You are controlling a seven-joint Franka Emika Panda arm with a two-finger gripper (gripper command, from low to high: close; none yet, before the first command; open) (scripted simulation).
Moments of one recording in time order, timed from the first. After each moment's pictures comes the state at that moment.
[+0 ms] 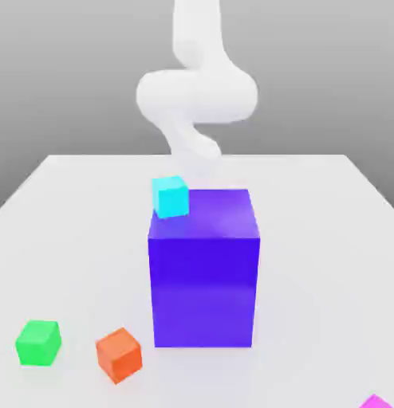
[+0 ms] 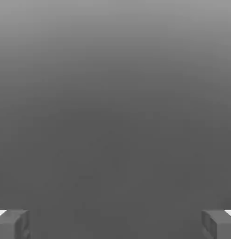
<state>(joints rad) 0.02 -0.71 0.01 -2.28 0.00 2.32 0.78</state>
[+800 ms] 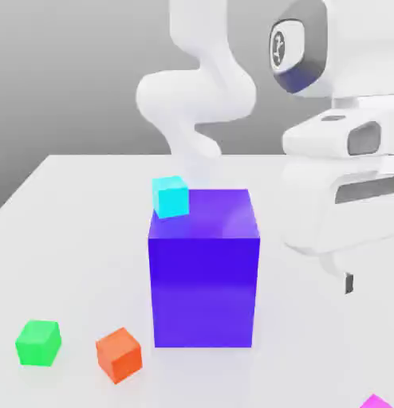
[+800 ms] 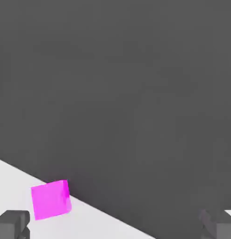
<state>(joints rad) 0.19 0.17 0.13 -2.13 -0.06 2.49 0.64</state>
